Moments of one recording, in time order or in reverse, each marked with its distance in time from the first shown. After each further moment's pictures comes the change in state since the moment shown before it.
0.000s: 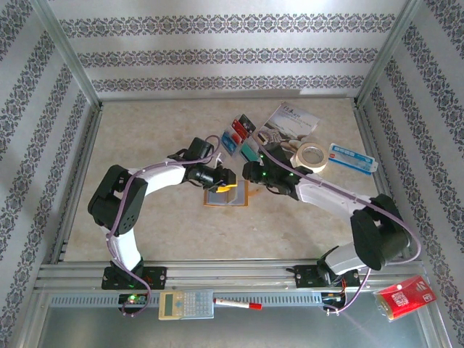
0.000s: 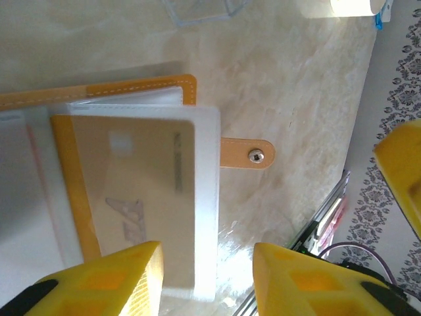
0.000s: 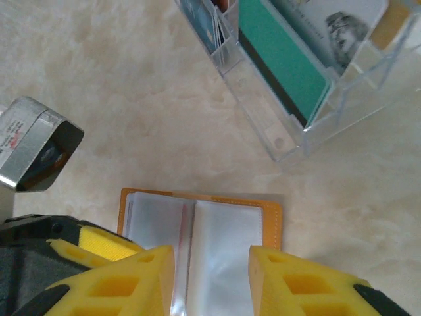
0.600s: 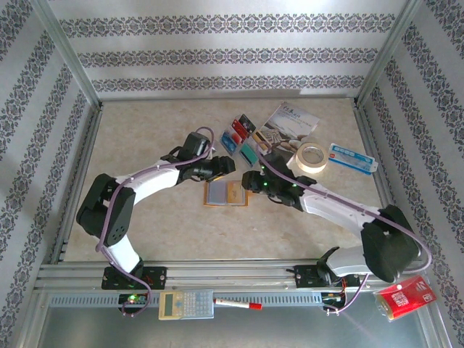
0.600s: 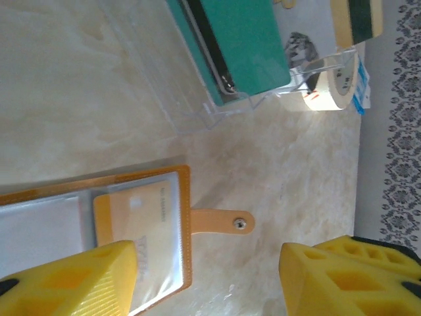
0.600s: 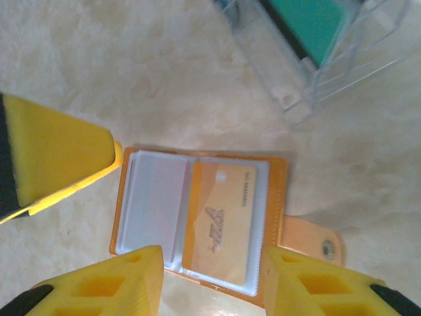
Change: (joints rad) left arm 0.008 -0.124 -0.040 0.081 -0.248 -0.047; right arm 0.088 -0.046 -0.059 -0.008 0.016 -0.004
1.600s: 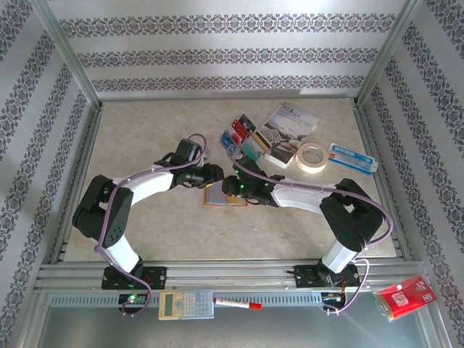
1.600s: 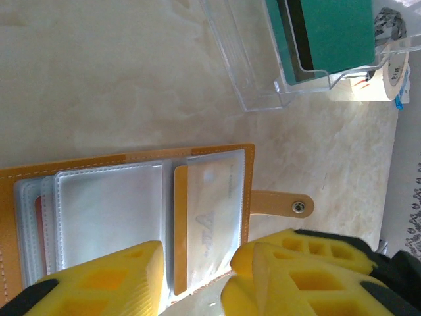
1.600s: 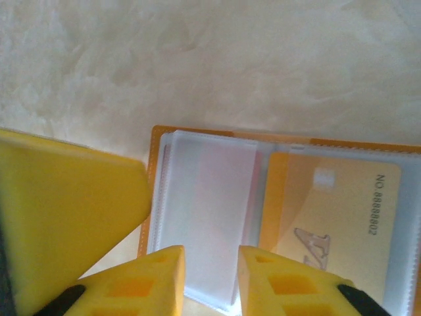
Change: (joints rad) left arm 0.049 -0.021 -0.098 -0.008 0.026 0.045; right arm 0.089 0.285 0.087 0.171 -0.039 0.113
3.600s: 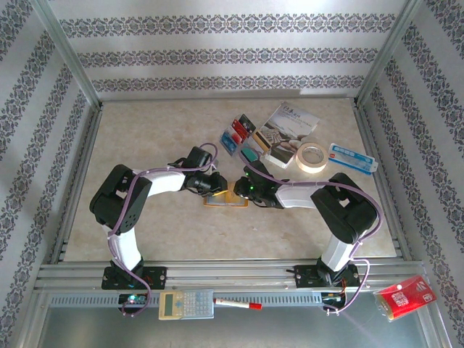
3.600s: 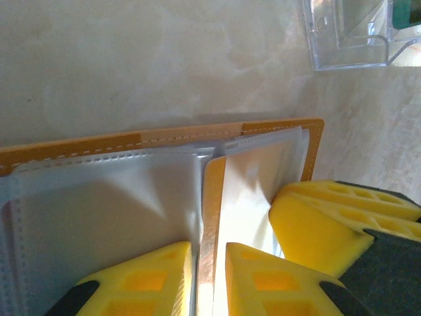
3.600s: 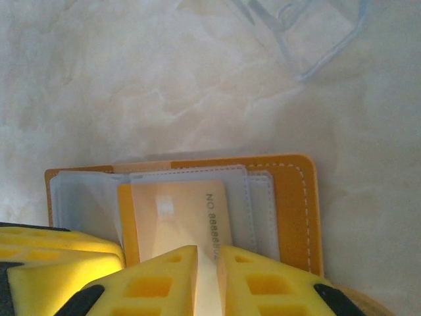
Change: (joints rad) left arm -0.052 0.165 0.025 0.026 0.018 -0.008; right arm -0.082 0.063 -0.129 0.159 -0.013 0.129
